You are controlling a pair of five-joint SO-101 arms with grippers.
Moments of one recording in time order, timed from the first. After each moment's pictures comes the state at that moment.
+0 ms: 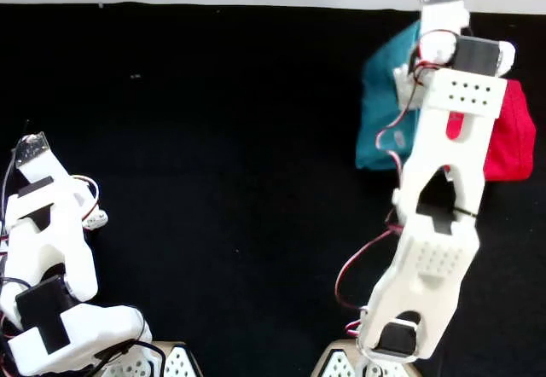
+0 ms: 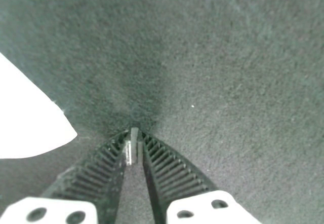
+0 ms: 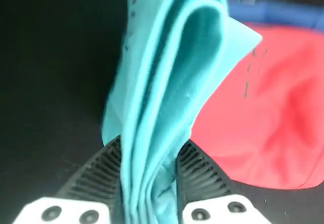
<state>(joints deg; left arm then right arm) -36.4 -4.1 46.3 42.2 -8.8 6.9 33.6 -59.4 100.5 20.5</state>
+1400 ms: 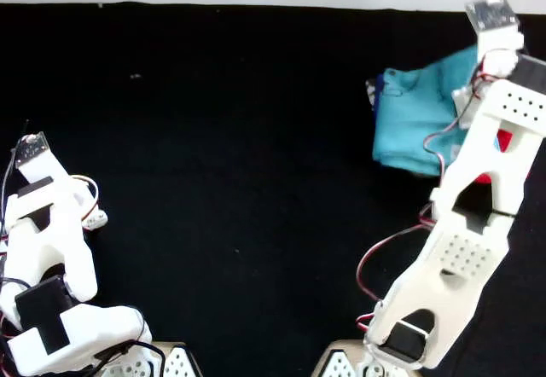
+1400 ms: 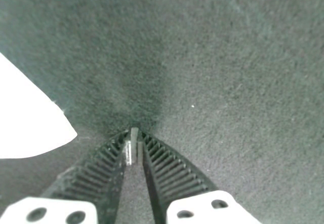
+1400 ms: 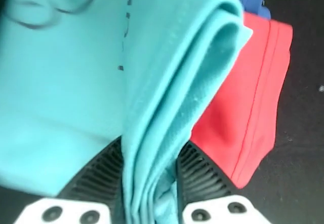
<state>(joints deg) -36.4 -4.1 46.3 42.2 -8.8 20.8 38.5 -56.7 88.8 36.3</state>
